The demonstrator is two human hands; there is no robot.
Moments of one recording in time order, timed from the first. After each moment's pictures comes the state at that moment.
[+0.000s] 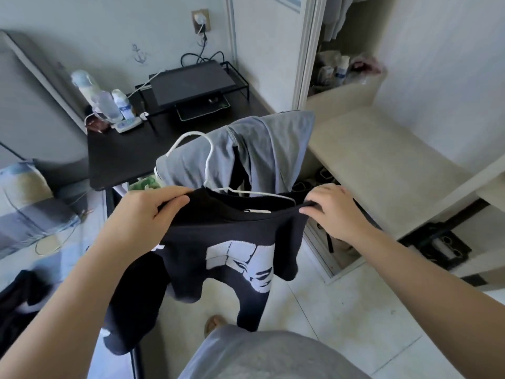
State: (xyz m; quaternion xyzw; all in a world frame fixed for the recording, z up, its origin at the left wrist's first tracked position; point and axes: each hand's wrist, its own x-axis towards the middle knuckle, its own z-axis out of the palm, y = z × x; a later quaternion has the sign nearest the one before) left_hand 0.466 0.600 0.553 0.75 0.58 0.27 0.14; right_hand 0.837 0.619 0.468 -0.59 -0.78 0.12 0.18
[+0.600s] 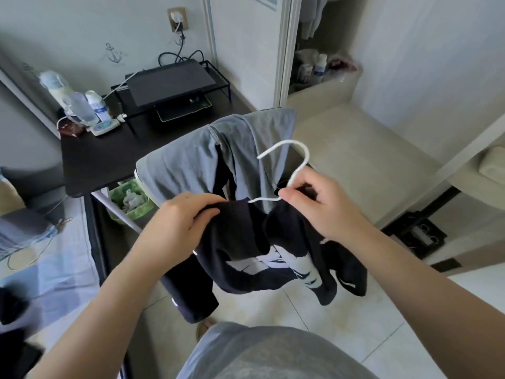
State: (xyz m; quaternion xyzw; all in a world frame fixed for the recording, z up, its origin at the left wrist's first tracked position) left_hand 0.526 0.592 0.544 0.84 0.44 0.27 0.18; right_hand 0.802 0.576 0.544 -0.52 -0.67 0.31 0.43
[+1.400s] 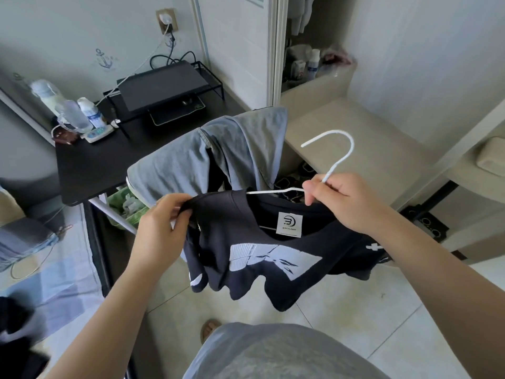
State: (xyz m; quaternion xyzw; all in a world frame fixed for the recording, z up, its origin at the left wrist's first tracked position) left_hand 0.522 0.608 0.498 0.72 0.56 0.35 0.21; right_hand 0.856 0.578 0.547 -0.59 -0.66 0.32 0.34
